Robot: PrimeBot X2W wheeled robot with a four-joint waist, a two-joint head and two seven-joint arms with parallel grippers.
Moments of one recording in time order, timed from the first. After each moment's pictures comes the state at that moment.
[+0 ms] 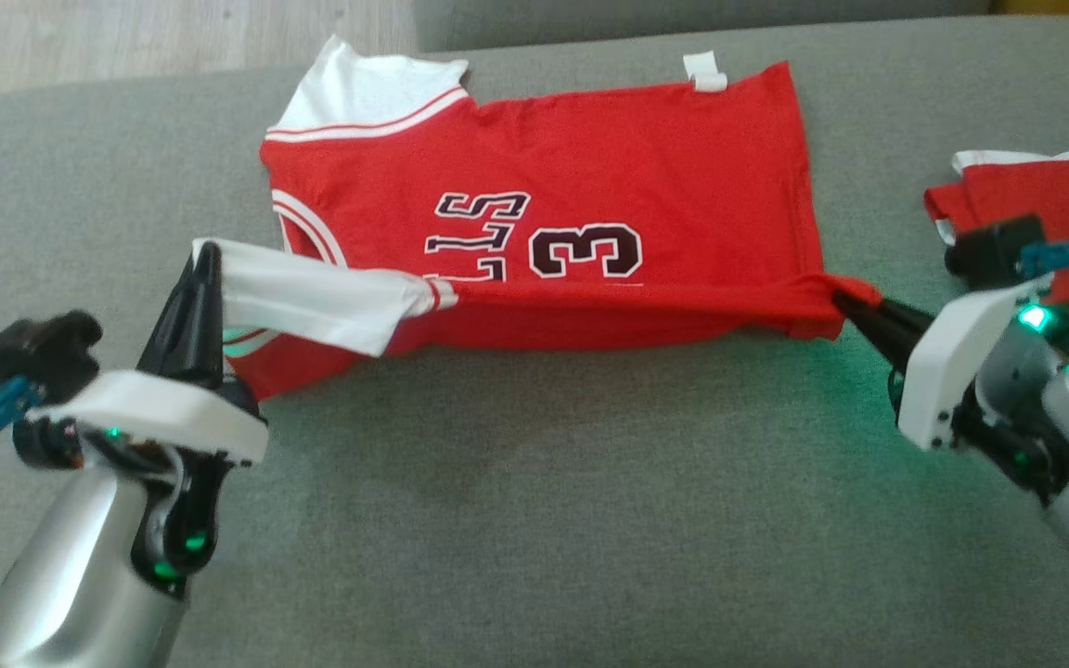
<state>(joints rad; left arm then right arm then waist) -0.32 0.36 -0.33 0.16 -0.79 0.04 0.00 -0.53 -0.58 0.67 0.39 0.82 0.13 0.32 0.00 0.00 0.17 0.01</state>
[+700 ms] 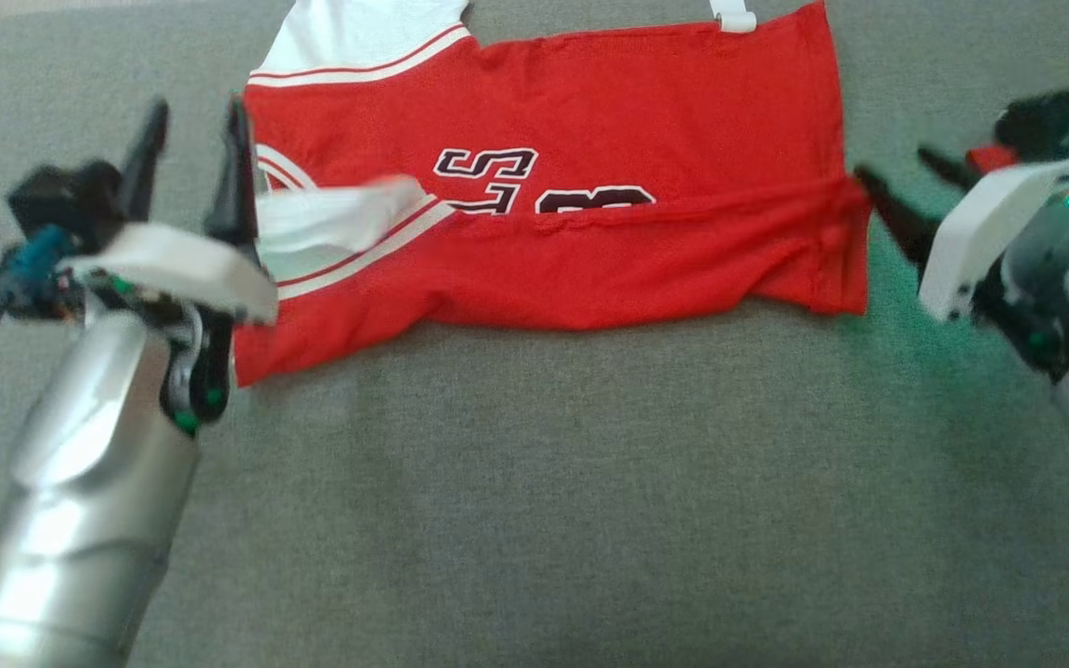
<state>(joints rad) -0.67 0.31 -0.43 0.53 -0.62 0.03 -0.07 -0.77 -0.52 0.69 0.63 0.79 0.13 0.27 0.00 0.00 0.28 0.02</state>
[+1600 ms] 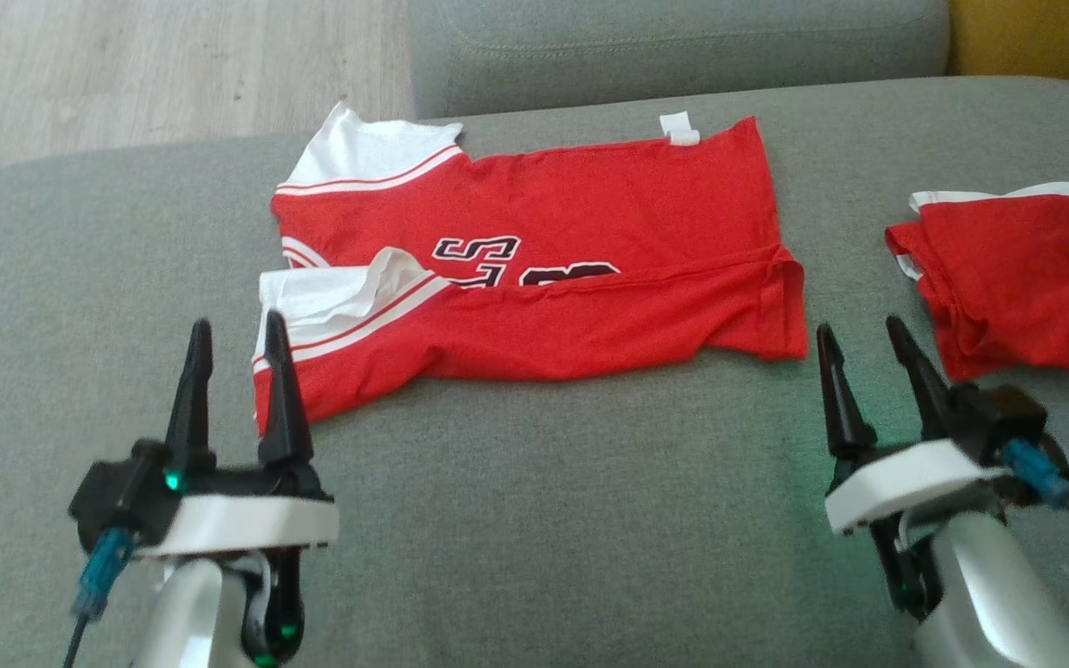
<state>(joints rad) -0.16 0.05 -0.10 0.21 -0.35 -0.06 -0.26 -0.24 -0.10 0.10 0.50 0.18 0.13 -0.25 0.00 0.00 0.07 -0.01</state>
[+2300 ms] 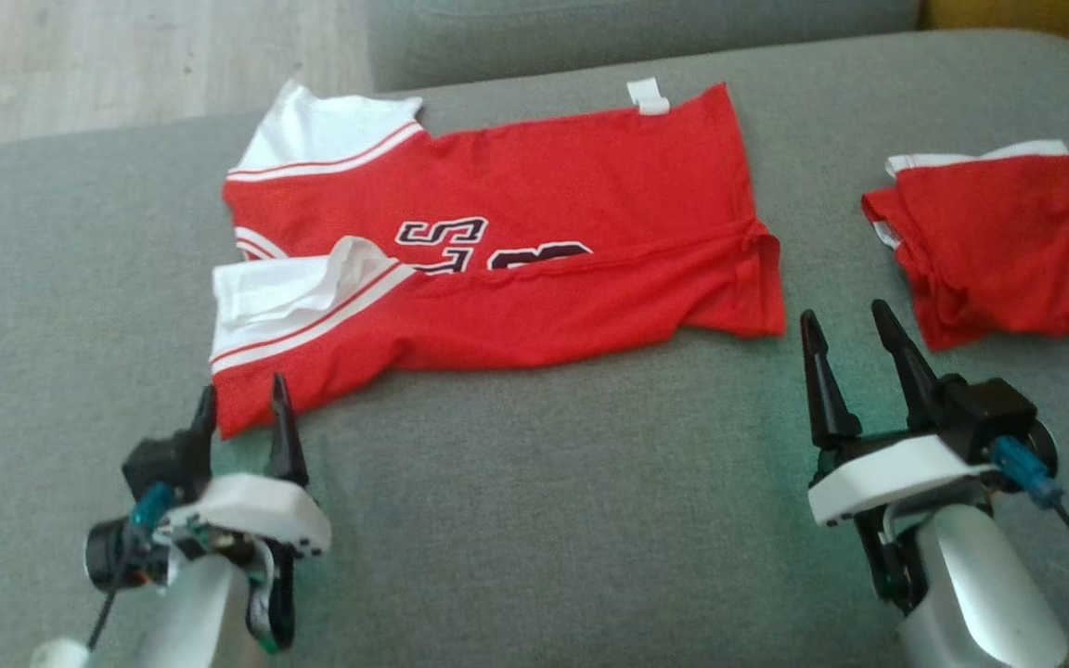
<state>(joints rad) -0.27 0.06 -0.10 0.60 -0.30 0.03 -0.19 -0.22 -0.07 0.09 0.42 0.13 0.13 -0.25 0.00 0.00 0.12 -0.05</state>
